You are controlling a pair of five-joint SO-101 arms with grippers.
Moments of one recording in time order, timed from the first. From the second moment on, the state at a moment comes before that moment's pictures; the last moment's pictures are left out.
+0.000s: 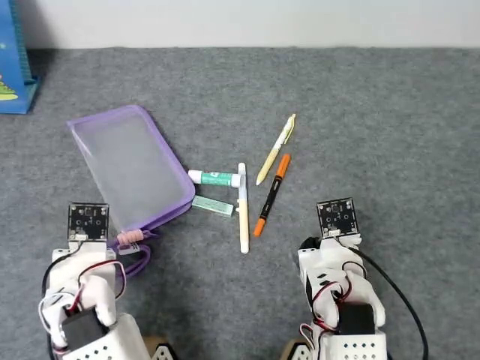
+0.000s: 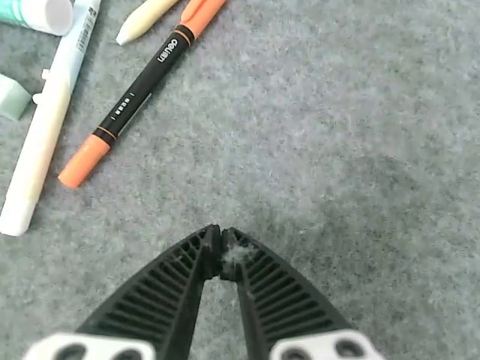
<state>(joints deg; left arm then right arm) -30.4 -97.6 86.1 69.5 -21.0 -3.7 -103.6 95.4 63.1 6.4</state>
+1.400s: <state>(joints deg) 15.6 -30.7 58.9 63.6 -15.0 -3.7 -103.6 95.4 63.1 6.4</state>
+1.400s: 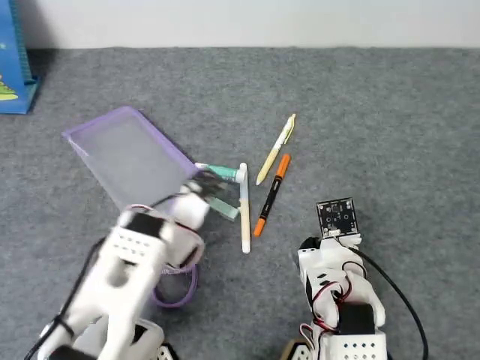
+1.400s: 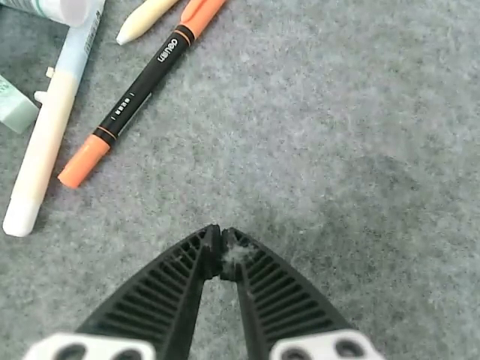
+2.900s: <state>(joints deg) -27.9 -60.8 63.6 74.1 -13.0 -38.7 -42.1 51.0 60.0 9.8</state>
